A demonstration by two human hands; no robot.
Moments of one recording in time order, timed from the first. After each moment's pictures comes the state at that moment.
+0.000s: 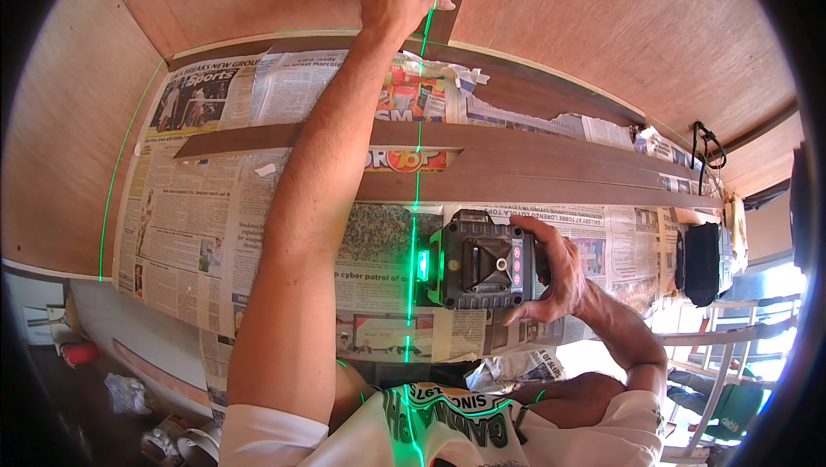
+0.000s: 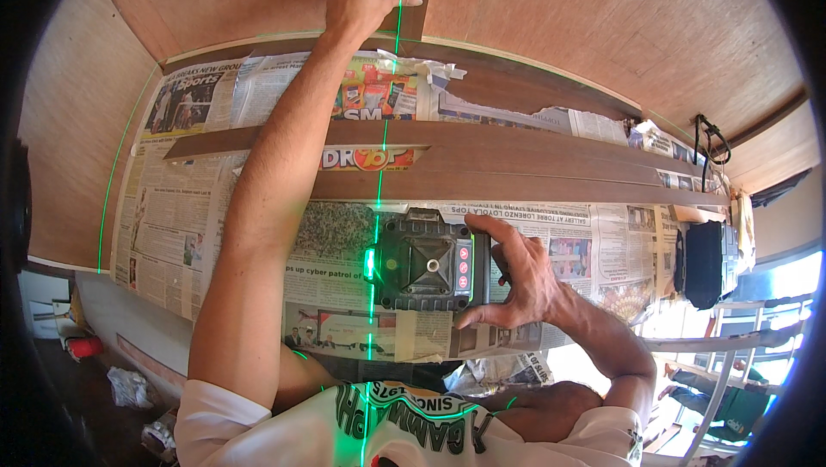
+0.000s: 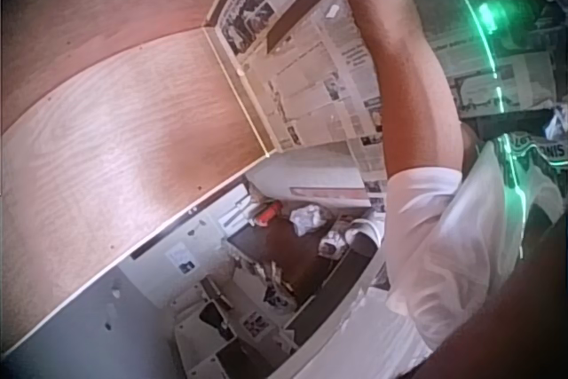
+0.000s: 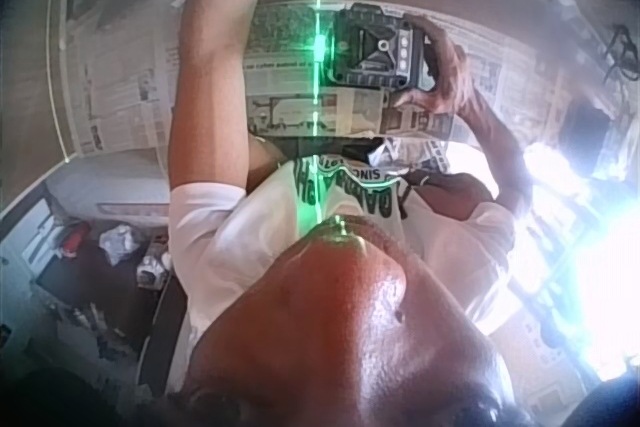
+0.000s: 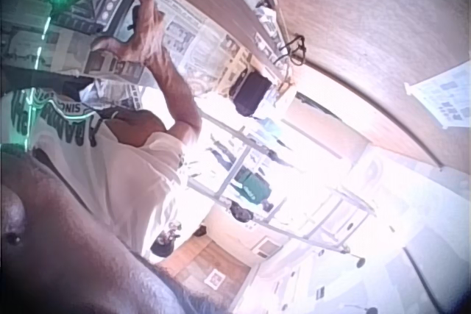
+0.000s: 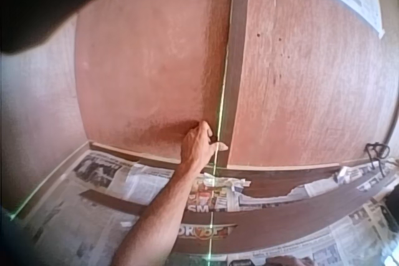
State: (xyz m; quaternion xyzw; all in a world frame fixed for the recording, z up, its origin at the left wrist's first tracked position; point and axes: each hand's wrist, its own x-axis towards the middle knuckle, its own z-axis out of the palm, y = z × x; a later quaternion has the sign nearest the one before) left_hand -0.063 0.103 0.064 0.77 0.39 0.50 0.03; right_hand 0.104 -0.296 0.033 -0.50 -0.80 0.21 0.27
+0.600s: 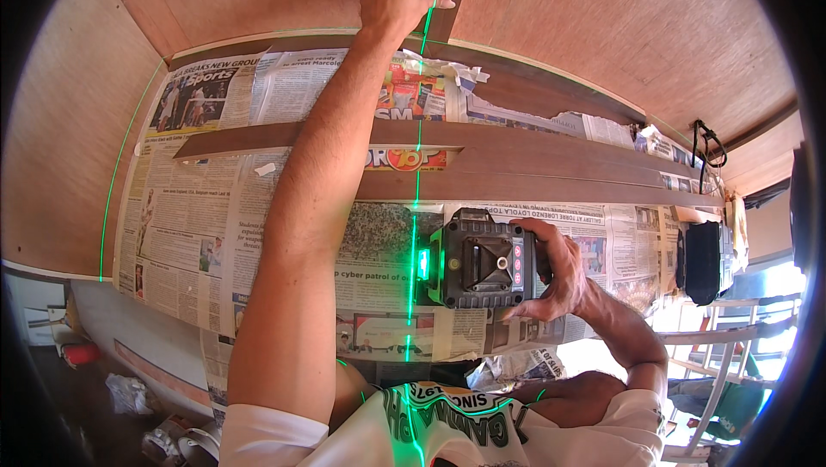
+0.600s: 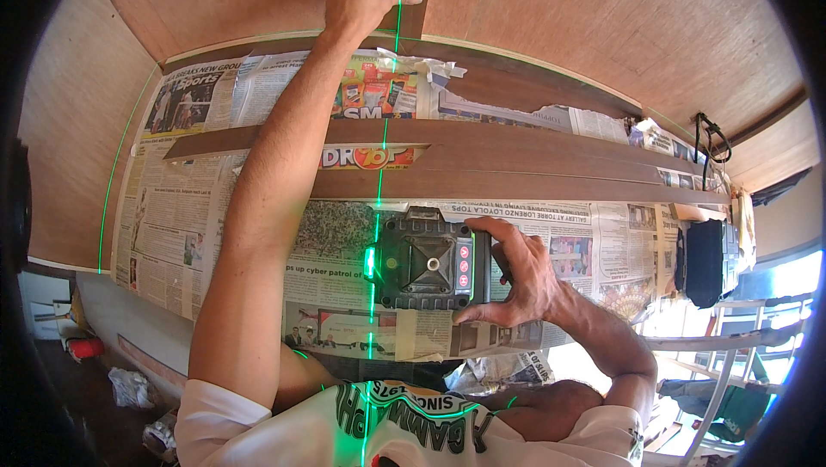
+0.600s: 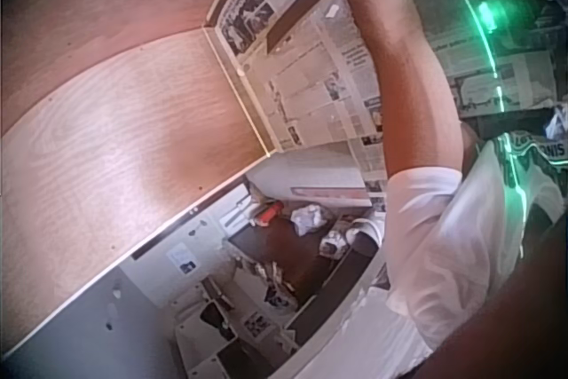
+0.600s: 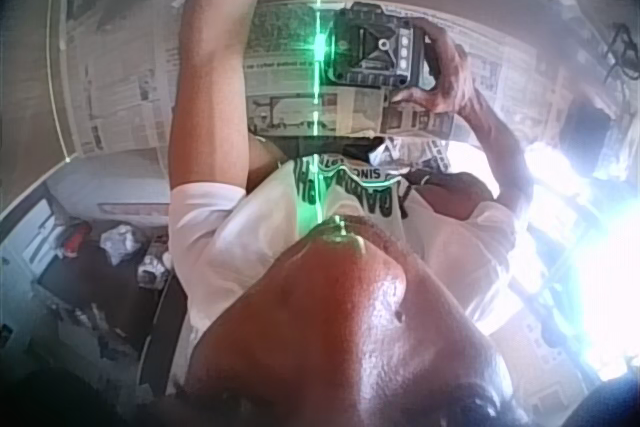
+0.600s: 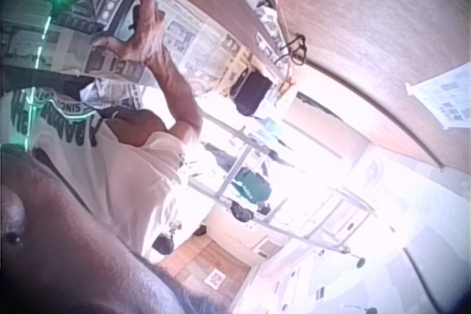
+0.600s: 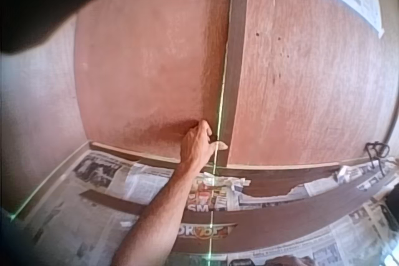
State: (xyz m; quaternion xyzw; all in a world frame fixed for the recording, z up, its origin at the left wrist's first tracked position) left_hand -0.062 0.103 0.066 0.77 0.39 0.50 0.04; right_hand 0.103 -0.296 0.032 -0.50 -0.79 0.22 0.28
